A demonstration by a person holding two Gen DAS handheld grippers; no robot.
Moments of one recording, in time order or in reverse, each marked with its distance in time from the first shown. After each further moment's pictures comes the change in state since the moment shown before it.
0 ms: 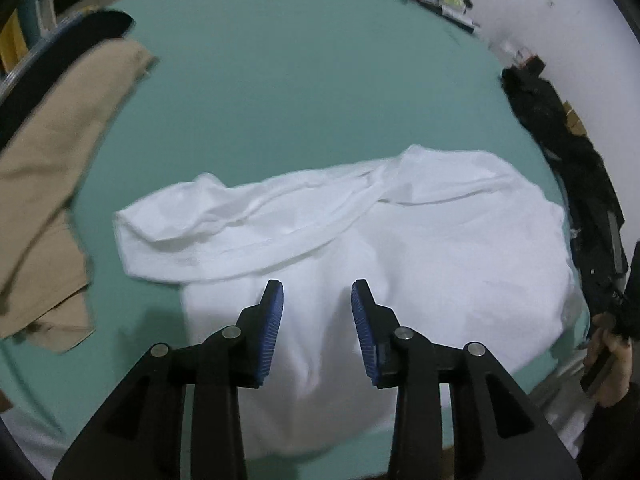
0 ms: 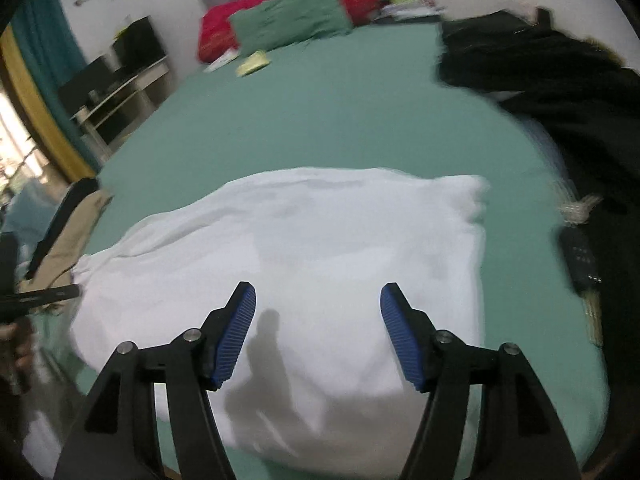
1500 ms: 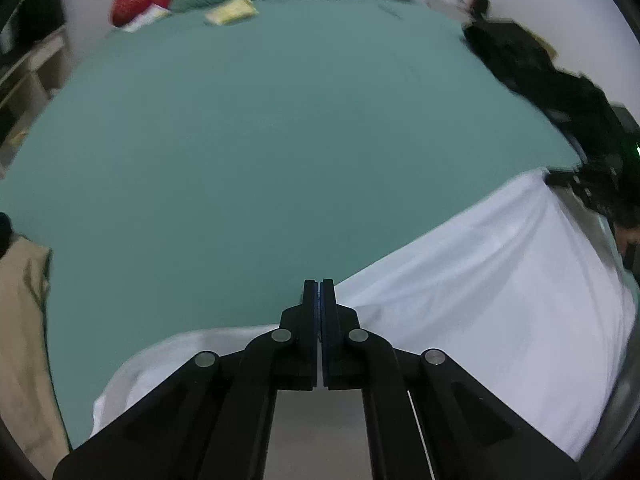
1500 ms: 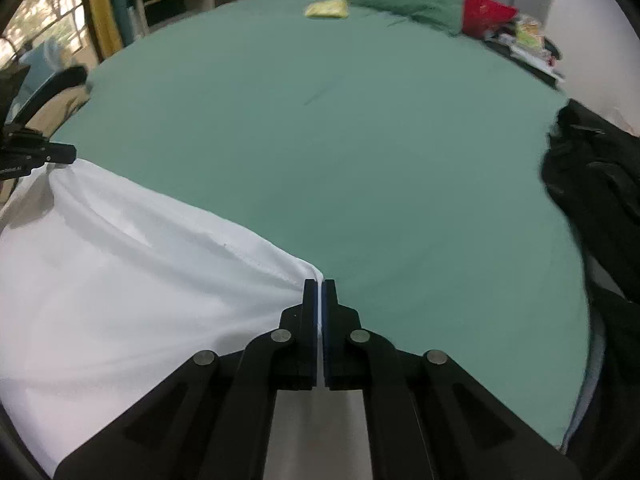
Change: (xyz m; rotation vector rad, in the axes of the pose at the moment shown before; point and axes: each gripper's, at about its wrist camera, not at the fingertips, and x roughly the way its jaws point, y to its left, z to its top) left arm 0.061 -0.060 0.132 0.350 -0.098 0.069; right arm 0.112 -0.008 0.102 -0.479 0.131 -0.052
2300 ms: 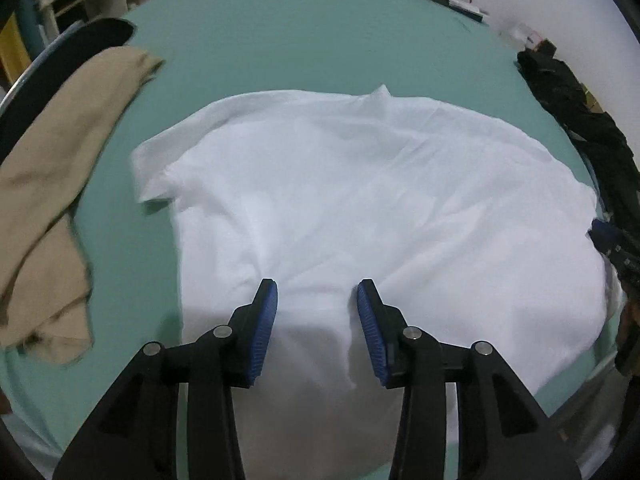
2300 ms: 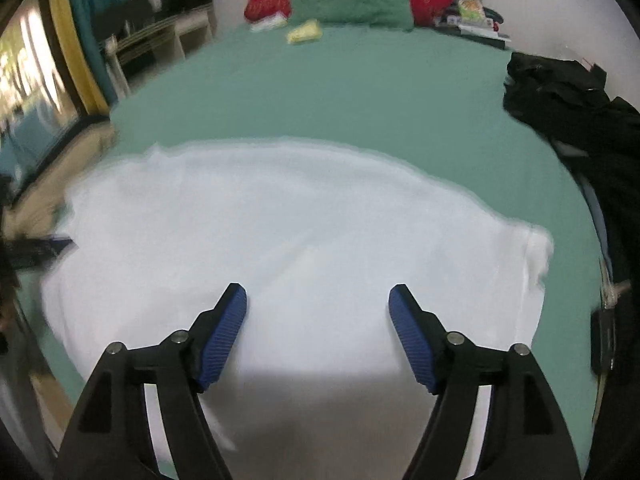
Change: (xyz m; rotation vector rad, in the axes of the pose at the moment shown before) left arm -0.056 -0.009 -0.146 -0.277 0.027 0.065; right arm -0.073 0.105 -0.090 0.217 -0.036 -0.017
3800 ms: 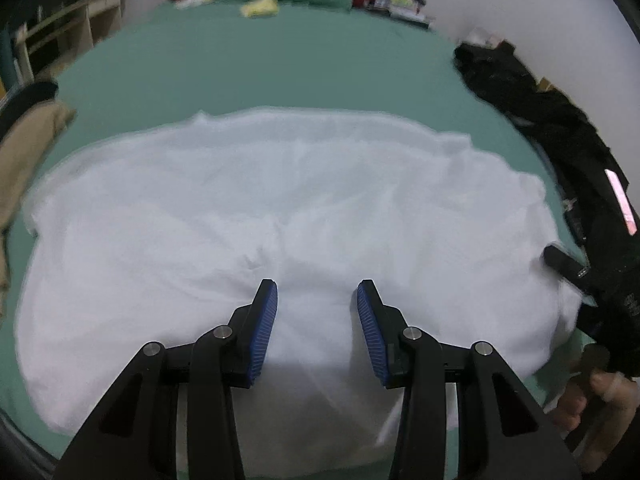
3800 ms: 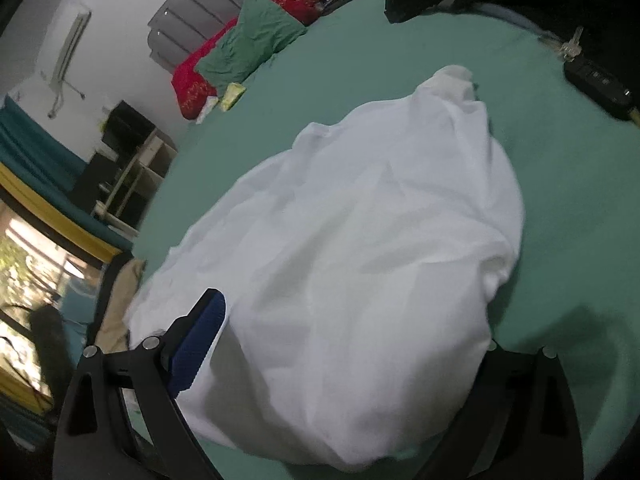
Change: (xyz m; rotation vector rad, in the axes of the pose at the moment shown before) left arm 0.010 -0.146 -0.014 0.047 -0.066 -0.071; right arm -0.021 -0.048 -0.073 0.661 -0.185 0.277
